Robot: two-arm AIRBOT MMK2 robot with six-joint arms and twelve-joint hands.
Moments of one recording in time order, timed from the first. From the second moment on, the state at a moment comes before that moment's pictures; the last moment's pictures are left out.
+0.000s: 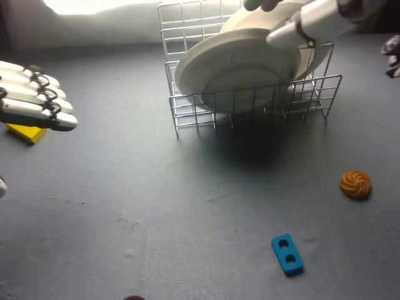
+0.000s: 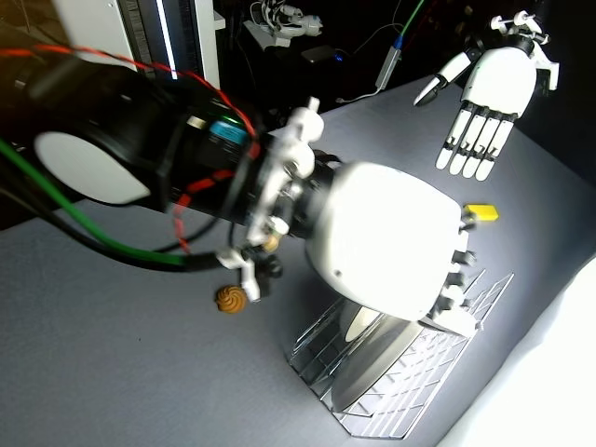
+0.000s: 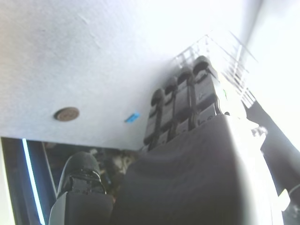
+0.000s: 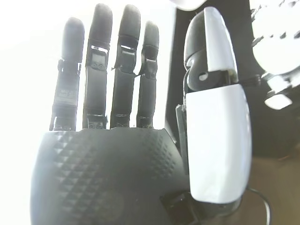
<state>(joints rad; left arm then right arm) 0.38 -0.75 1.42 1.93 -0.95 -0.53 -0.26 -1.04 1.13 0.07 0.19 -0.80</state>
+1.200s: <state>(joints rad) 0.28 -0.75 1.30 1.90 -1.02 -0.40 -0.33 -0.64 0.79 0.11 0.30 -1.11</state>
